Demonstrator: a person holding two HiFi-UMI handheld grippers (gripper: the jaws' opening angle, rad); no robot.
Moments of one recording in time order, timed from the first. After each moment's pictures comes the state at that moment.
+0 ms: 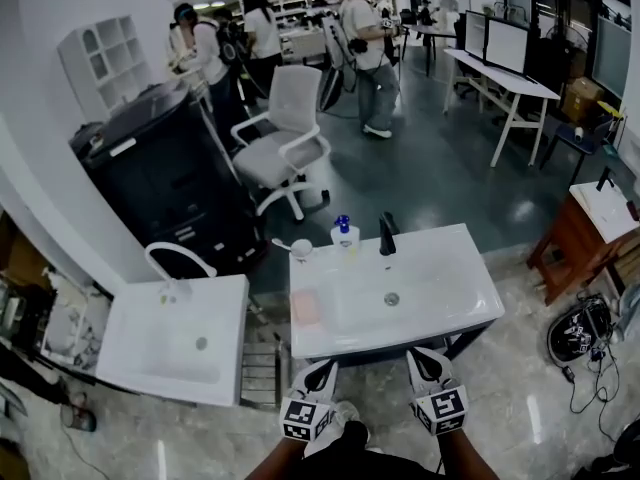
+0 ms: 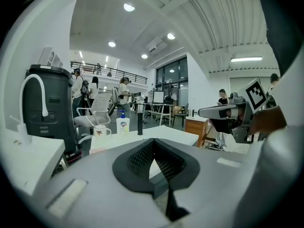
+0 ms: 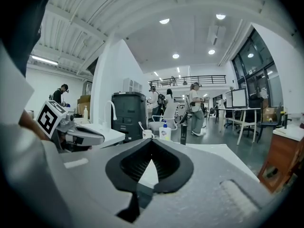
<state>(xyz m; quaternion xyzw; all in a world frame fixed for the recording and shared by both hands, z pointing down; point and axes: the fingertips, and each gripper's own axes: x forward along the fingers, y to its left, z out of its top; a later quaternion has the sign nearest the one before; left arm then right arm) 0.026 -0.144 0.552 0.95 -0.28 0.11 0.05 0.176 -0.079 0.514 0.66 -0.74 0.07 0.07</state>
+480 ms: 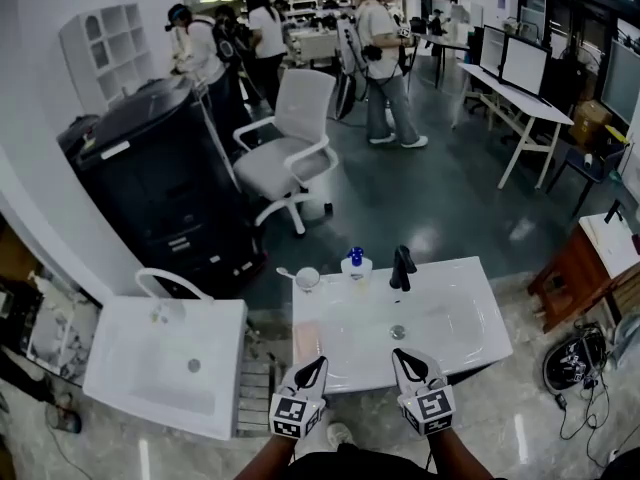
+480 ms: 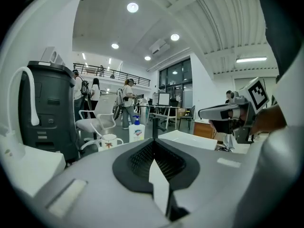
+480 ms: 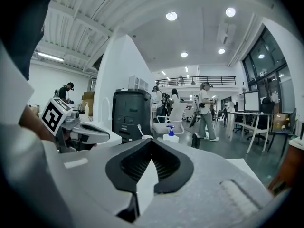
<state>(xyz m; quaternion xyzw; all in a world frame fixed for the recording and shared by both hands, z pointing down) 0.031 -0.271 0.538 0.95 -0.30 0.10 0.05 0.170 -0.212 0.497 0.64 -0.76 0.04 0.09</state>
